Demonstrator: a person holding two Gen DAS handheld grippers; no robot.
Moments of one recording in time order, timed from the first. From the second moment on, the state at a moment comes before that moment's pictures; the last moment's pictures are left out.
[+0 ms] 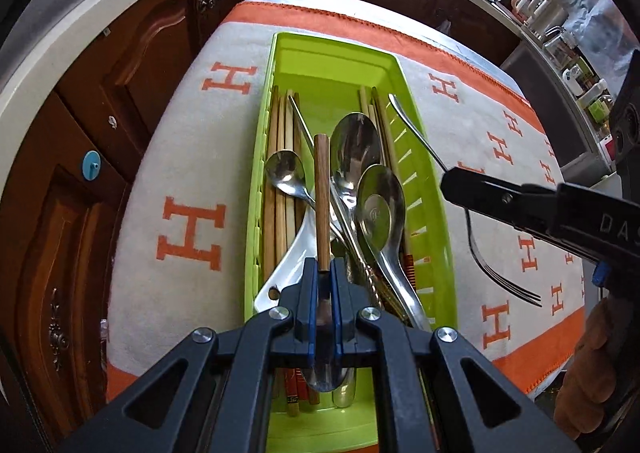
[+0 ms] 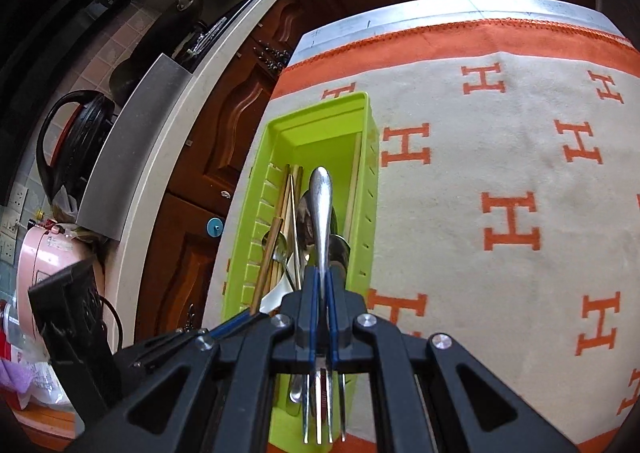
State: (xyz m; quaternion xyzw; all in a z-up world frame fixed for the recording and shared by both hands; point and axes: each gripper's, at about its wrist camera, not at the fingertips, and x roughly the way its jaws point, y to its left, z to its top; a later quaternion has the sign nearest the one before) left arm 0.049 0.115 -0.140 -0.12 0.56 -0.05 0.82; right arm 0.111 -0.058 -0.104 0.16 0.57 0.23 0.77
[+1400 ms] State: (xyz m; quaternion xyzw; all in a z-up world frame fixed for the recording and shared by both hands) left arm 0.025 0.139 -0.091 -0.14 0.49 -0.03 0.86; right arm 0.080 -0.070 -0.078 0.06 0.53 0.19 0.83
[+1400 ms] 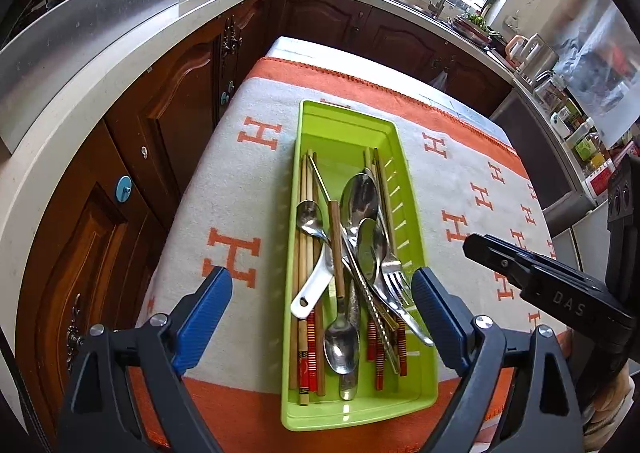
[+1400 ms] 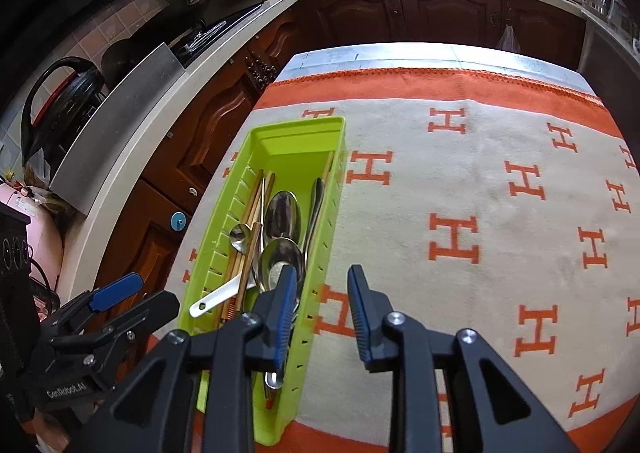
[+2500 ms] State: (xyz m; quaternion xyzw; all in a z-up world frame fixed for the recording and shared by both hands) left arm 0.025 -0.001 -0.020 -0.03 0.45 -0.07 0.89; right arm 0.031 -0.185 -0.010 0.06 0.44 0.13 0.88
